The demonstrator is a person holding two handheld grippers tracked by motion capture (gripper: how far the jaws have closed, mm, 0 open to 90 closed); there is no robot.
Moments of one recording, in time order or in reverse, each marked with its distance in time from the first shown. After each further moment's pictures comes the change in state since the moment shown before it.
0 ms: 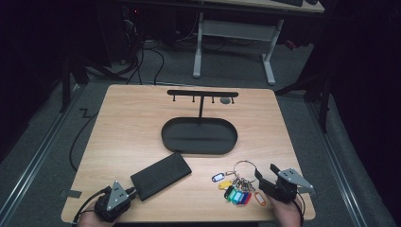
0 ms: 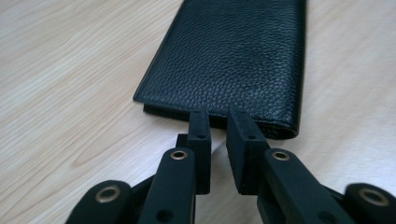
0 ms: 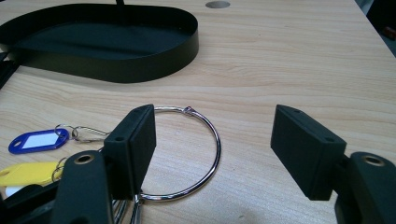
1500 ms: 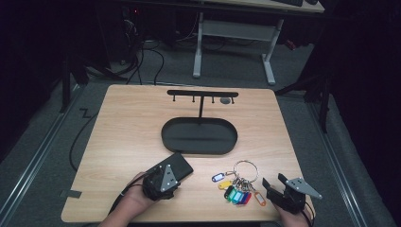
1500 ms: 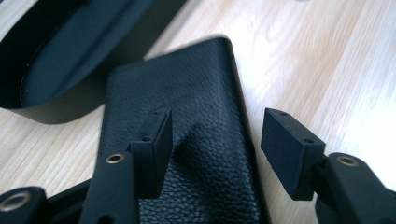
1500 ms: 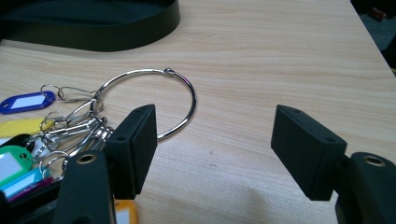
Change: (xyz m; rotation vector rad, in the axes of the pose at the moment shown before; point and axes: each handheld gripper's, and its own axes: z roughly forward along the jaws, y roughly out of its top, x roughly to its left) left arm -0.041 0.091 0.084 0.037 -0.065 0.321; right arm -0.010 -0.018 -0.025 0.057 -0.038 0.017
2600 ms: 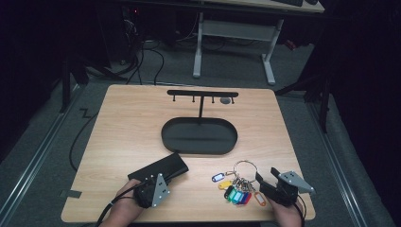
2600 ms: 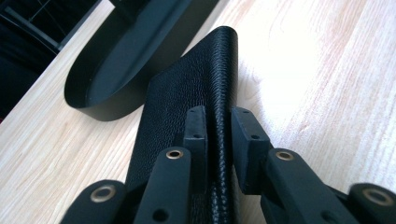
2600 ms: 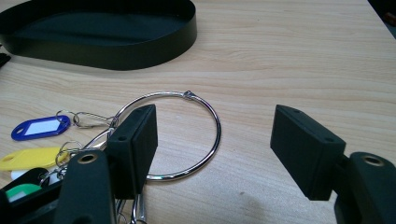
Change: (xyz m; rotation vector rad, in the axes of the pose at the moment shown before) left arm -0.003 -0.019 -0.031 -0.095 0.124 0.043; right arm 0.011 0.013 0.017 -0.019 0.030 0.004
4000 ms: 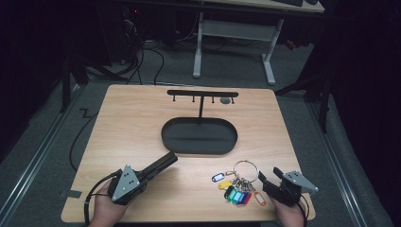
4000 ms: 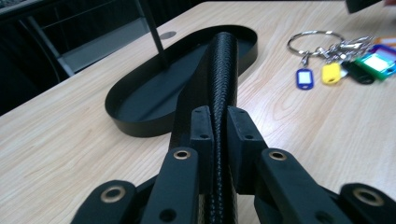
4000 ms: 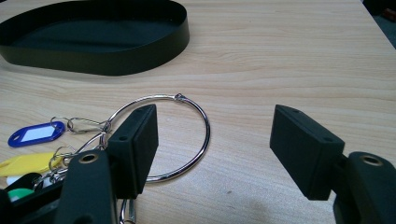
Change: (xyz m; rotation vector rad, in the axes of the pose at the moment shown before) left arm 0.040 -0.009 -0.056 -0.244 -0.044 -0.273; right arm -0.009 0.000 -0.002 -0.012 0.002 0.034
